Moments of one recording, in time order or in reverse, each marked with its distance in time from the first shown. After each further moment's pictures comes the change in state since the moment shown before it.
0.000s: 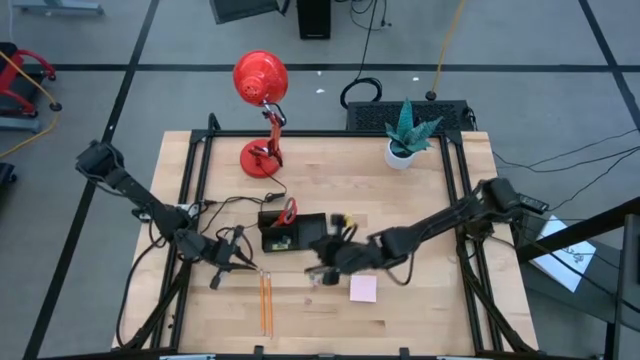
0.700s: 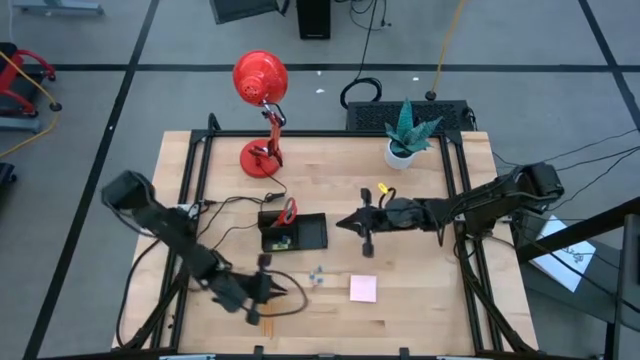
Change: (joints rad) left arm -0.052 0.699 0.575 -0.208 -0.182 -0.218; right arm -0.223 -0.370 -0.599 0.537 -0.462 -0.040
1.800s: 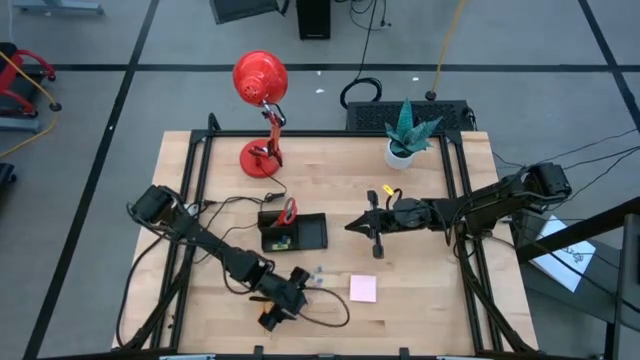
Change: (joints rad) left arm 0.218 0.250 0.330 -0.275 0.593 0.349; right arm -0.007 -0.074 -0.098 0.000 -0.037 -0.023
